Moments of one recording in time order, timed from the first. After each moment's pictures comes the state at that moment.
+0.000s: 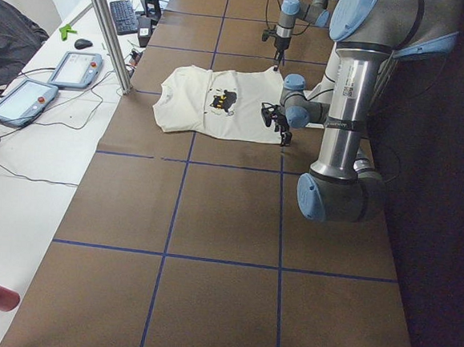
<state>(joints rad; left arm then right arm) -0.21 -1.73 -2.04 -1.75 -1.70 -1.75 0.27 -1.43 2.11 -1.35 1.72 1.64</state>
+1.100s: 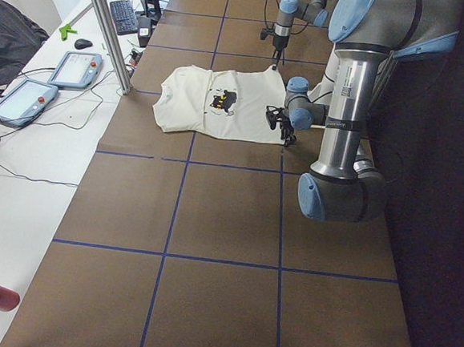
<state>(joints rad) -0.18 -1.73 -2.03 -1.75 -1.70 -1.77 0.29 -1.42 2.11 -1.35 1.74 1.64</state>
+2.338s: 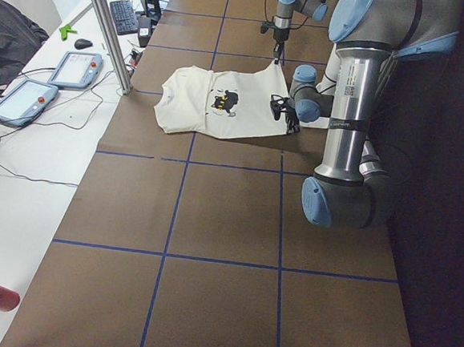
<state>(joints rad) -0.17 -1.64 -2.26 -1.68 -1.69 -1.73 0.33 -1.49 2.21 -1.35 1.85 1.64</state>
